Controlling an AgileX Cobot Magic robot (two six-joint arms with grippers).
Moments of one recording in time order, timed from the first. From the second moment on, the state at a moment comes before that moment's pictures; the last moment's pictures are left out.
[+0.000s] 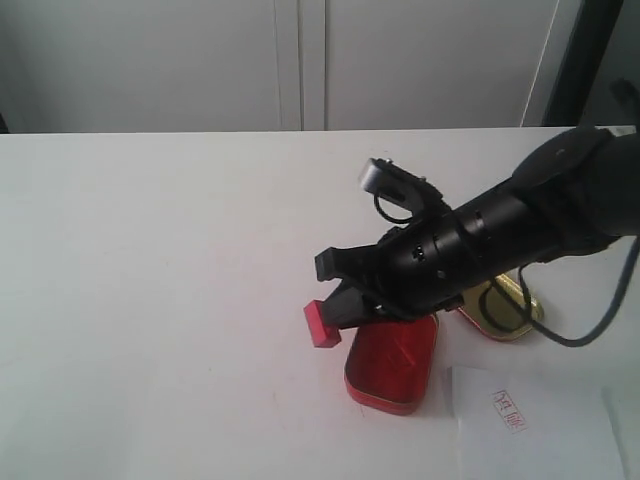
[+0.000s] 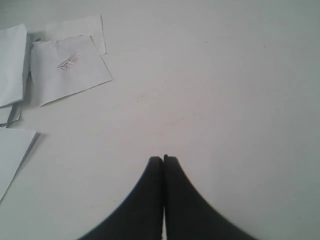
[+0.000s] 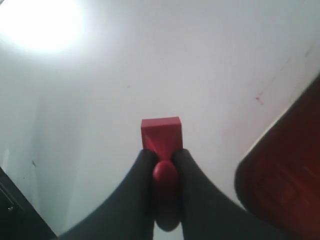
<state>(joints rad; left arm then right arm) 0.06 0.00 0.03 -0.10 0.47 0.16 0.41 1.69 -0.92 1.07 0.70 -0.66</state>
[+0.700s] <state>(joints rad) 0.06 0.00 0.03 -0.10 0.47 0.16 0.54 1.97 -1.14 1.14 0.74 -0.67</state>
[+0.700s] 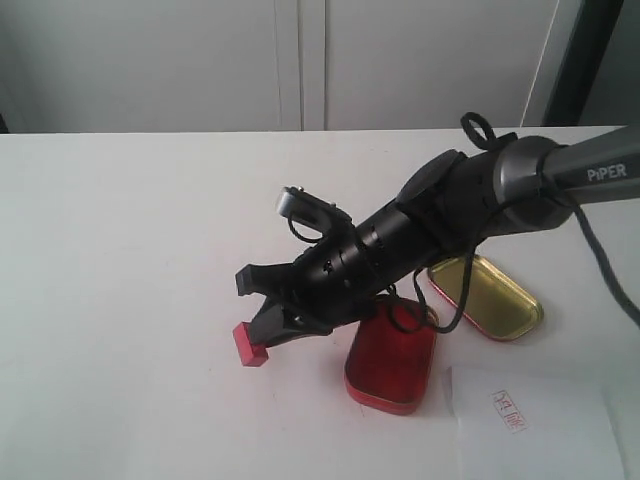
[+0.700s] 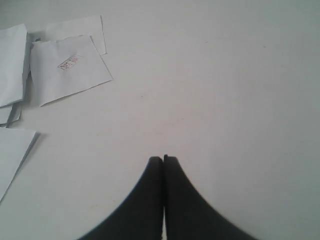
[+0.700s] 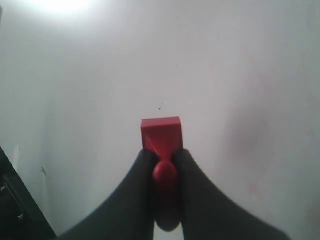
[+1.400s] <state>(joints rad) 0.06 0.00 0.03 -0.10 0.47 0.16 0.54 2.05 -1.15 1.14 0.73 -0.67</state>
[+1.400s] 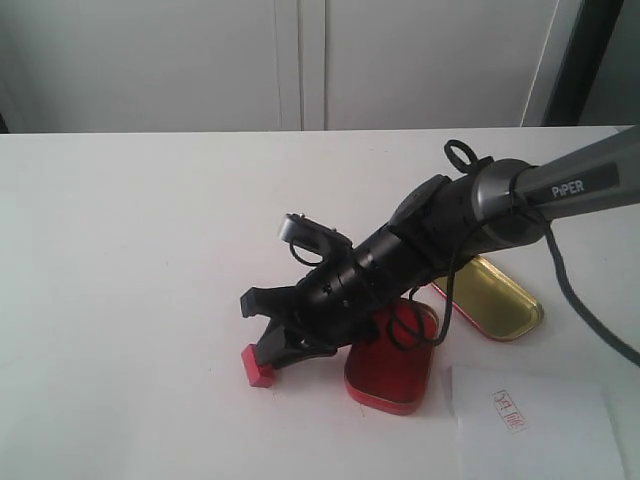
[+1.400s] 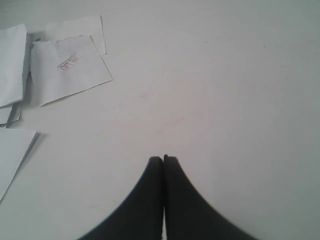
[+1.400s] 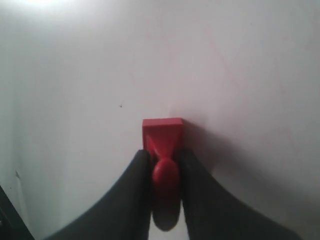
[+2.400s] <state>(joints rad) 0.06 0.00 0.03 -0.10 0.47 0.16 0.46 1.90 -1.15 0.98 0.57 -0.60</state>
